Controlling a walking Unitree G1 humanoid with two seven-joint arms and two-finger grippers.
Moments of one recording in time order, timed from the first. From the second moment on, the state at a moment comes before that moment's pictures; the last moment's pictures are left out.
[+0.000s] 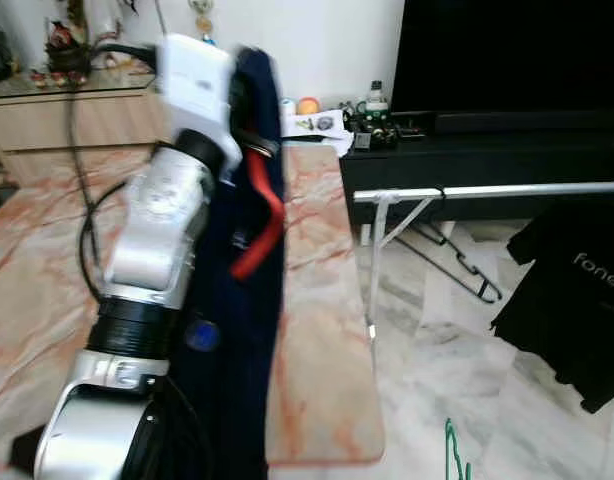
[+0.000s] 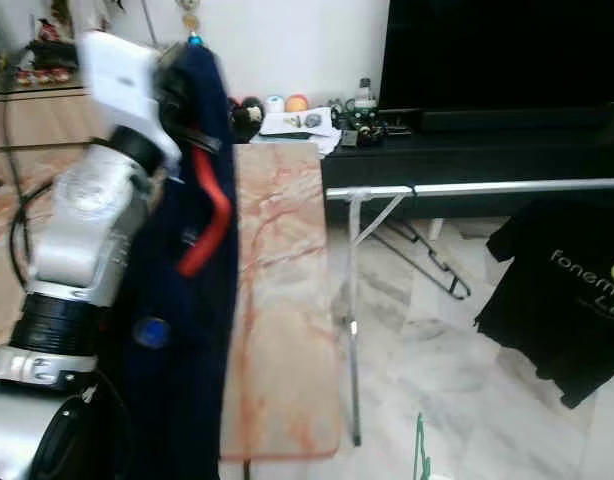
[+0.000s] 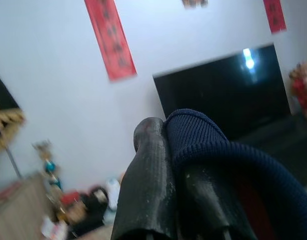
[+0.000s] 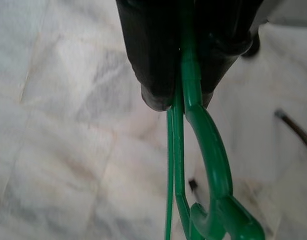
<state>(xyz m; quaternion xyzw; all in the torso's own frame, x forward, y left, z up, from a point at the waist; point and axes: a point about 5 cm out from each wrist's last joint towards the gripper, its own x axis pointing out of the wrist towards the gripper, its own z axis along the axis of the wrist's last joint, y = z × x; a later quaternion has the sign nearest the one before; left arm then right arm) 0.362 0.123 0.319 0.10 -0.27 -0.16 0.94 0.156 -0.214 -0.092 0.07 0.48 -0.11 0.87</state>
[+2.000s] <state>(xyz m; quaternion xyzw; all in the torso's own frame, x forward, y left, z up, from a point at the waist) 0.282 0.172 0.167 -0.10 -0.04 -0.13 0.99 0.214 -0.195 -0.069 0.05 0.46 -0.07 0.89</state>
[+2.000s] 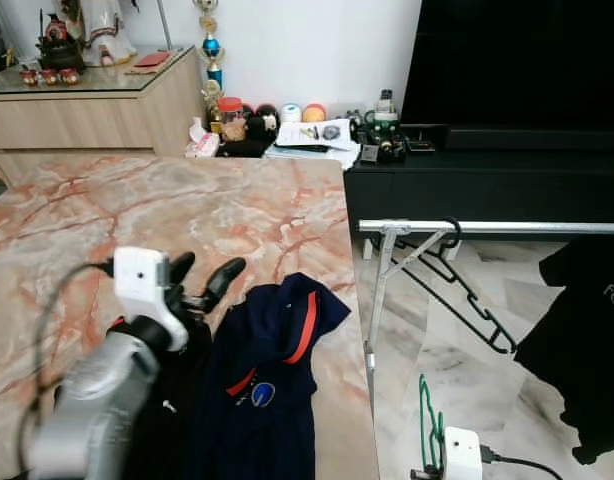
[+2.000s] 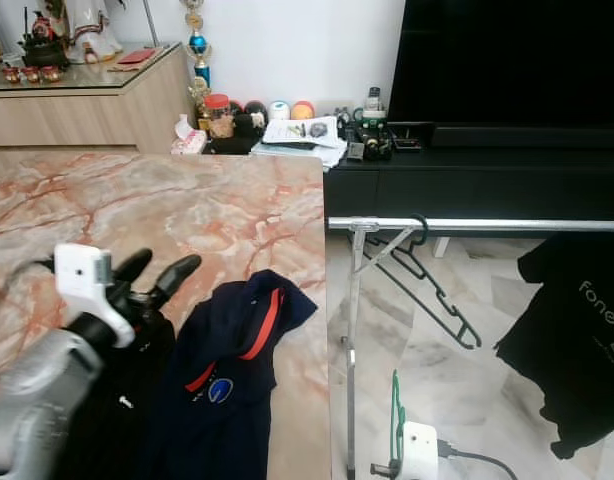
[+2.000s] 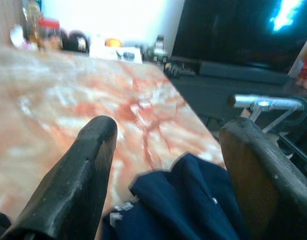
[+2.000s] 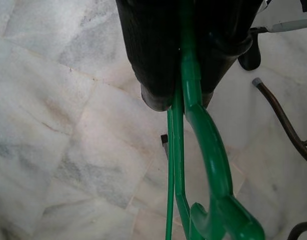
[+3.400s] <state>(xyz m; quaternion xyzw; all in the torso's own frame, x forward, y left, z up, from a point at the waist) 0.283 0.168 0.153 -0.05 -0.03 -0.10 0.99 0.208 -0.191 -0.073 0.05 0.47 -0.07 0.88</state>
